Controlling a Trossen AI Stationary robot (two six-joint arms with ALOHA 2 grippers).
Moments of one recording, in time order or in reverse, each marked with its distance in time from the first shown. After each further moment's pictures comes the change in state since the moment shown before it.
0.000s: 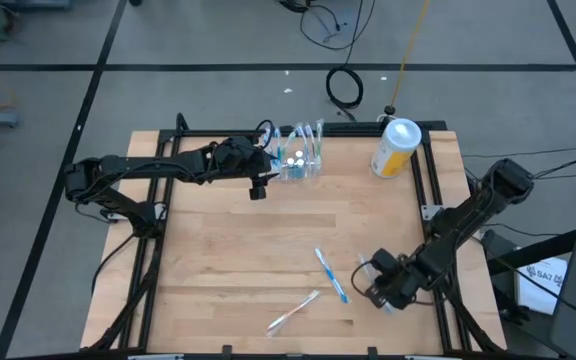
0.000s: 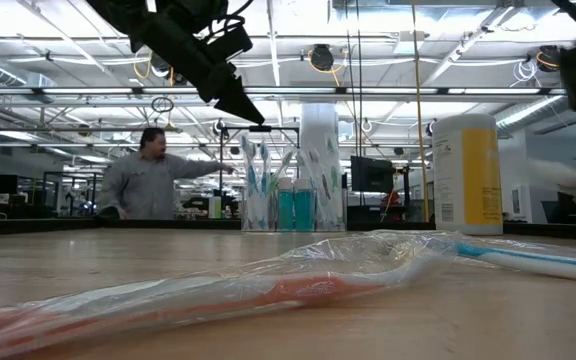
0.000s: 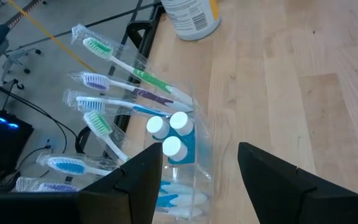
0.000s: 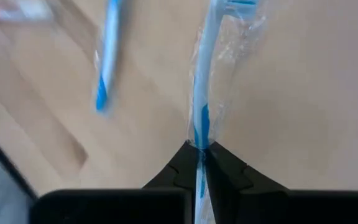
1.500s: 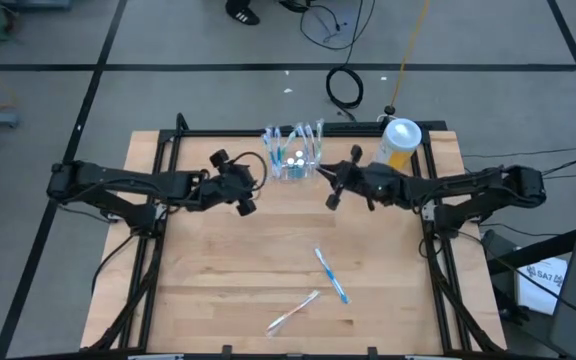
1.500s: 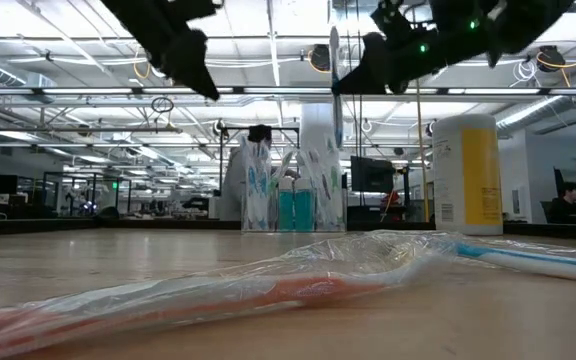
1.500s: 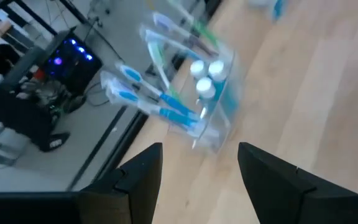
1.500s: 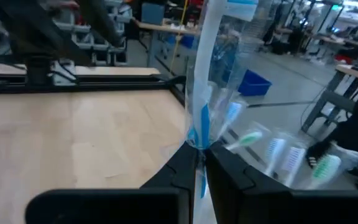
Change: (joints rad) left arm -0.319 -0.161 -0.001 -0.346 -0.597 -0.457; right arm -0.915 -0.110 -0.069 1.003 0.195 -1.766
